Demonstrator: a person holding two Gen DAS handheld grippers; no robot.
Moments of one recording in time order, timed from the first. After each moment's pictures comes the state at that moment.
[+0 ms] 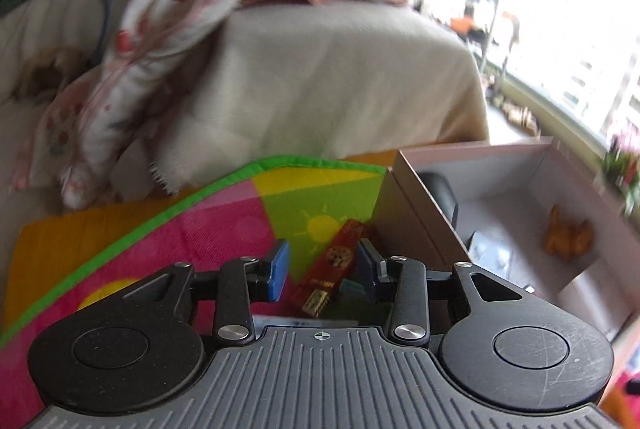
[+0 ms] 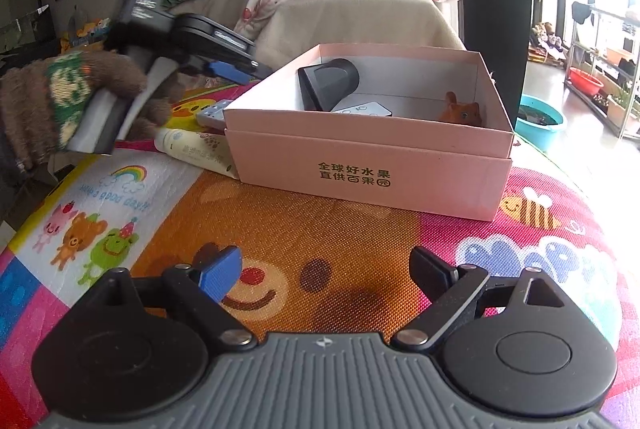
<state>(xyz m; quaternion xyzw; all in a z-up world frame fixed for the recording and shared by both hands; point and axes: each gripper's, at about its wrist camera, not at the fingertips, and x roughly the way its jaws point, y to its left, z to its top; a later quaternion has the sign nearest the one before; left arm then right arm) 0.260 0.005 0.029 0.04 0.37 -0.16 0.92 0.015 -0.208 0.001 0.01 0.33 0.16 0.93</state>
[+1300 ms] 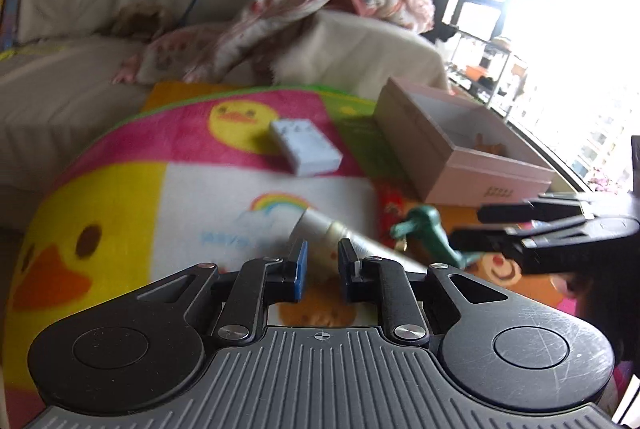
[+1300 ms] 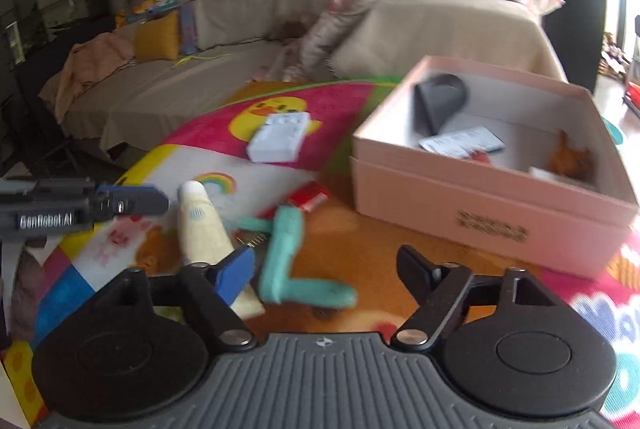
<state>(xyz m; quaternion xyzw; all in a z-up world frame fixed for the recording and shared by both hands) -0.012 0.116 0.029 -0.08 0.34 -0.12 0.93 0.035 -0.131 0.026 -0.01 0.34 0.26 0.90</state>
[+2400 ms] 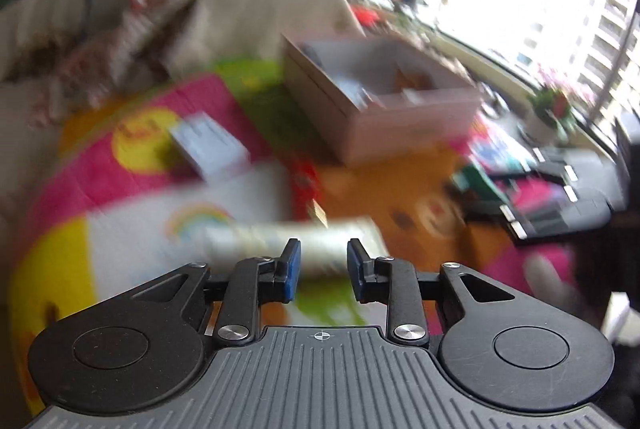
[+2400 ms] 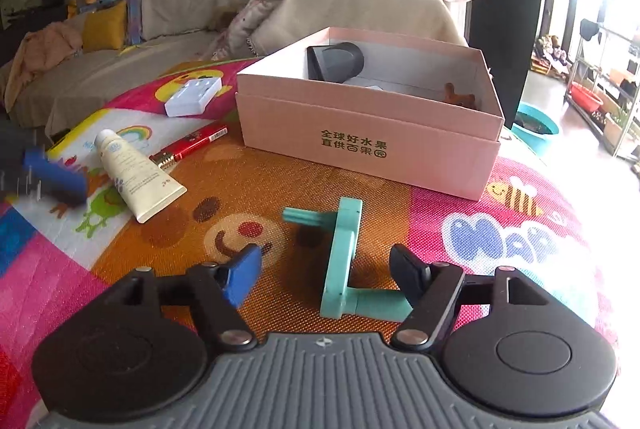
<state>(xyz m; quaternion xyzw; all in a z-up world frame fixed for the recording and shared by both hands) 0.018 0.075 0.062 0.04 0.36 -0.22 0.90 -0.009 -0.210 0.000 -0.04 0.34 0.17 0.92</state>
